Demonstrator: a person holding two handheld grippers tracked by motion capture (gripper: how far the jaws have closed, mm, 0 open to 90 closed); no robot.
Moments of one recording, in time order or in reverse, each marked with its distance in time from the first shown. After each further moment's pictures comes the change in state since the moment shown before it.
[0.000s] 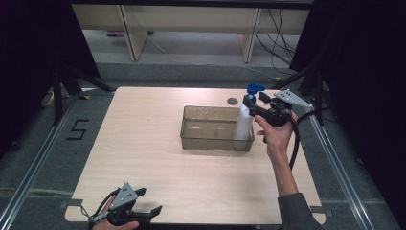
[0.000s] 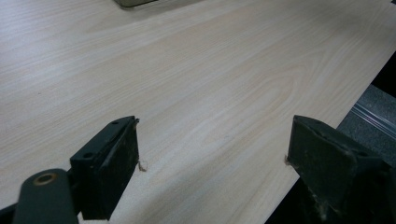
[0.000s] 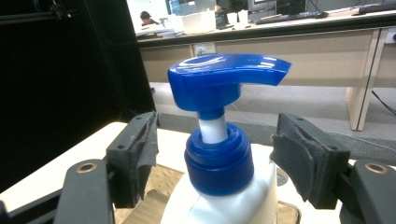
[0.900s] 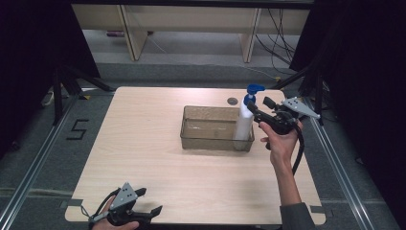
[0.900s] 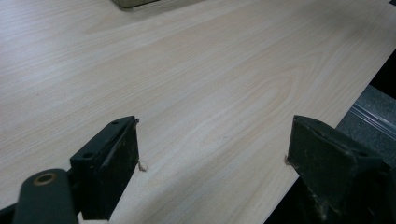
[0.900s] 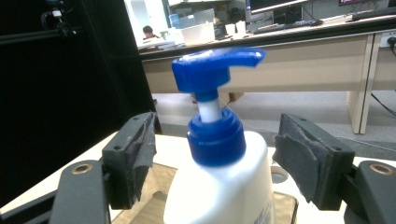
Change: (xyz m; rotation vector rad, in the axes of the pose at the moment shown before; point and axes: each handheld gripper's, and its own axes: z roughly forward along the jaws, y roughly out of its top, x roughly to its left) left arm 0.000 0.000 0.000 -0.003 -0.005 0.002; right arm -0.001 -0.011 -0.023 -0.045 -0.008 0.021
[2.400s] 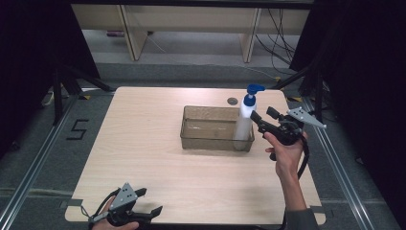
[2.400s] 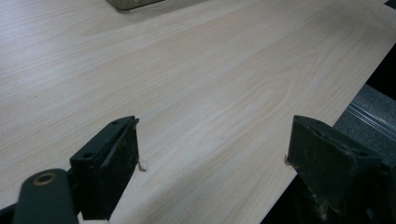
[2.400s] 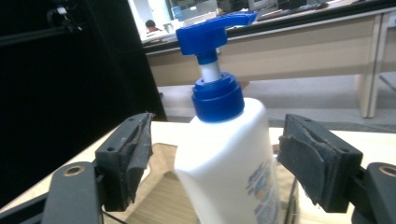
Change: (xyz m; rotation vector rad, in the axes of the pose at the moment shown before) left arm -0.001 0.001 -0.001 -0.004 -0.007 0.002; right arm 0.000 -0.014 -0.025 0.037 0.024 0.057
